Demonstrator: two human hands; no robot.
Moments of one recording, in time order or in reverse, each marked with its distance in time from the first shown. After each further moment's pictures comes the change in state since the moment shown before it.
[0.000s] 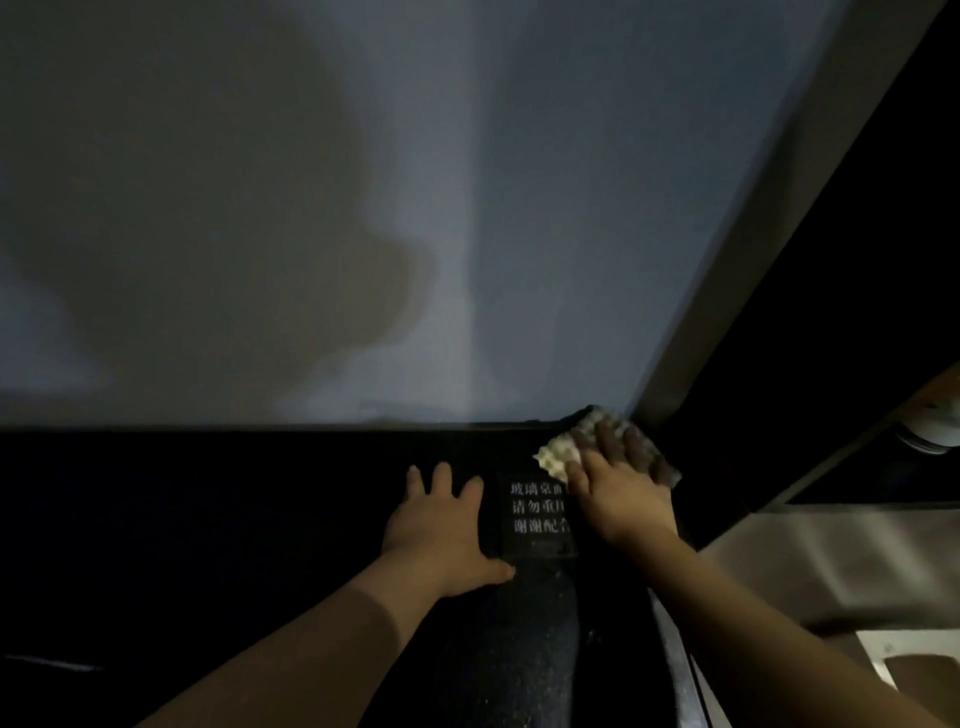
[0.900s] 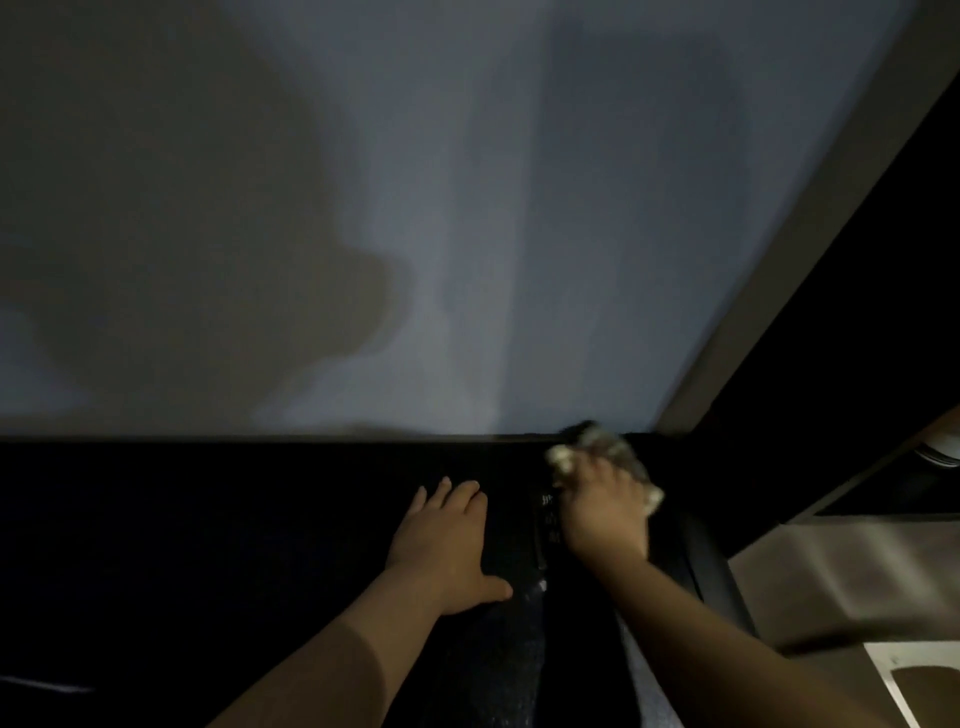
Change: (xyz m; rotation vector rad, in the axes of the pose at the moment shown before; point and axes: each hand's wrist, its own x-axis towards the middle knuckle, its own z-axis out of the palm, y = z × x) left_hand -0.005 -0.037 0.001 0.047 0.070 0.176; right_hand -0.007 -0.054 0.020 0.007 0.179 0.102
